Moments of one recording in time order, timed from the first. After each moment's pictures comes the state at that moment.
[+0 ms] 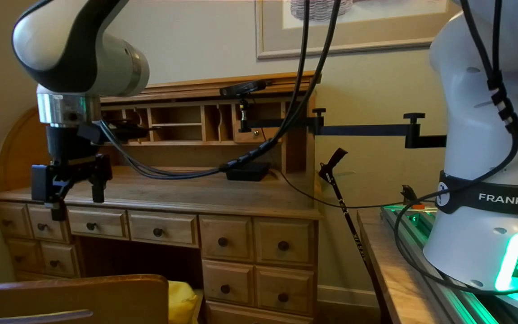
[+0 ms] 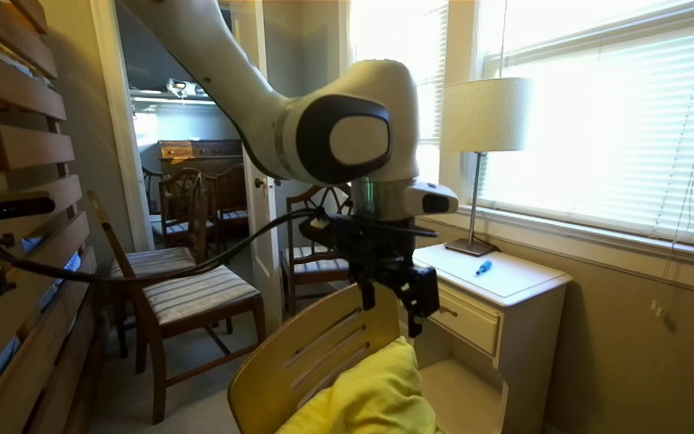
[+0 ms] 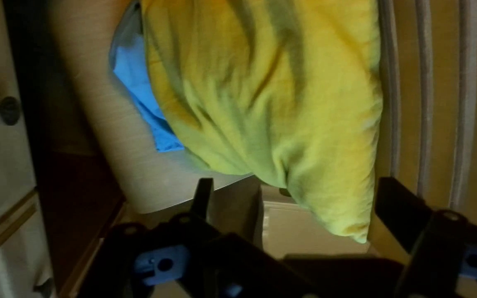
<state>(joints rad) 0.09 0.60 0.01 -1.75 -0.03 2.47 -0.03</state>
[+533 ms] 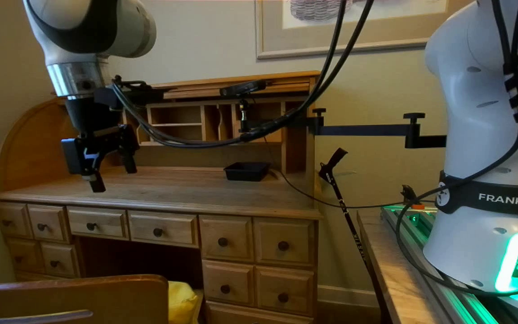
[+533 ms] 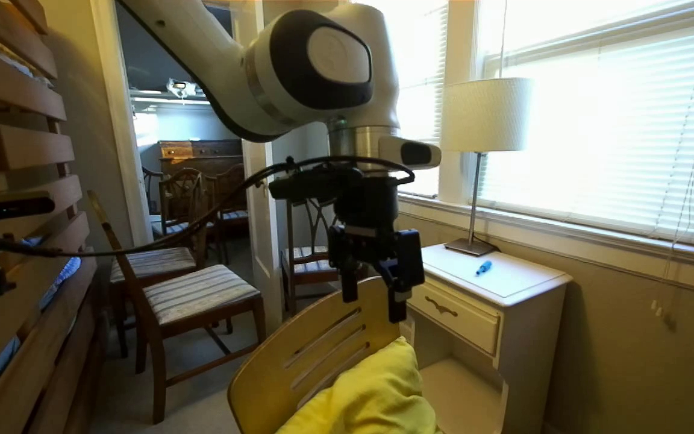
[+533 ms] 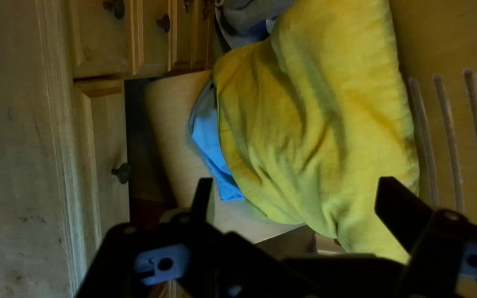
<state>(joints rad) 0.17 0.43 -0.08 -1.85 -0.18 2.24 0.13</state>
